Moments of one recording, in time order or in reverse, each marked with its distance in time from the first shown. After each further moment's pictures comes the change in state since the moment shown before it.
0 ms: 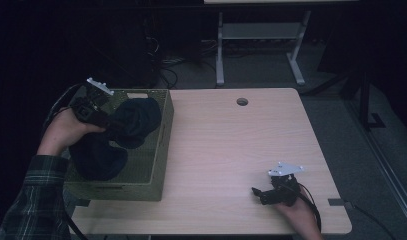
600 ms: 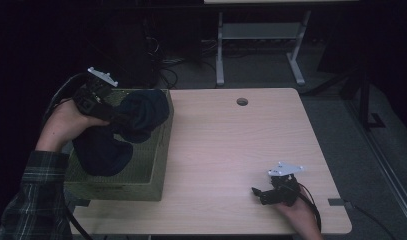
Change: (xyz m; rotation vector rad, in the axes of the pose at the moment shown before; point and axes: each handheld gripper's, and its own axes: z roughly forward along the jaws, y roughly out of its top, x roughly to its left) left arm -0.024 0.025 -0.020 -0.038 -0.010 0.056; right arm 0.000 0.000 0.000 -0.001 0.000 0.000
